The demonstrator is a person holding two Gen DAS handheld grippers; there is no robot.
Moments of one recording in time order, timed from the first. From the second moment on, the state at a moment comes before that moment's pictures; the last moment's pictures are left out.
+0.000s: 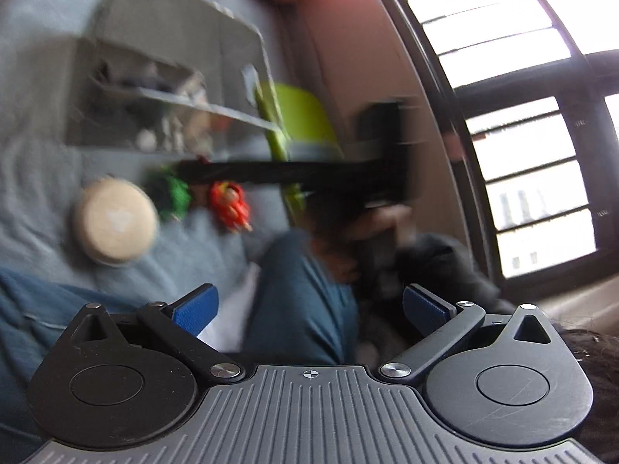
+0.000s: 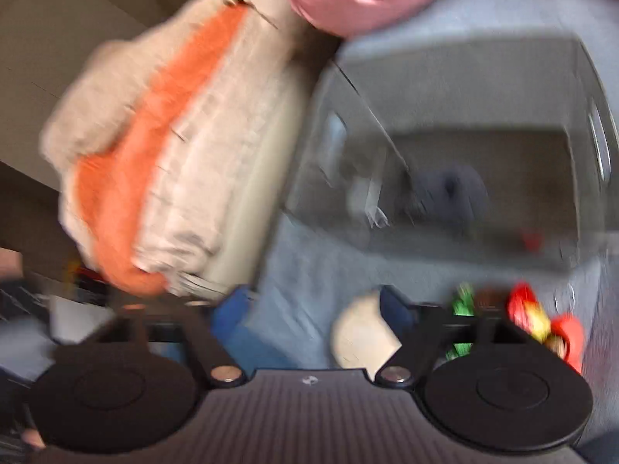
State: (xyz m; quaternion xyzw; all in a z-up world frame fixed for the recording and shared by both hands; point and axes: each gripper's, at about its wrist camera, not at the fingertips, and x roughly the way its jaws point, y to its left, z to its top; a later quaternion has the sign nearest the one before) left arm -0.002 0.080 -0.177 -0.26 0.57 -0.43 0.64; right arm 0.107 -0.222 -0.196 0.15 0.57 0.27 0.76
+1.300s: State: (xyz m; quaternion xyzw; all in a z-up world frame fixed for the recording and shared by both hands) left arm 0.020 0.057 -0.225 -0.24 0.65 -0.39 0.61; right arm 0.234 -0.291 -0.227 0.13 0.62 0.03 0.78
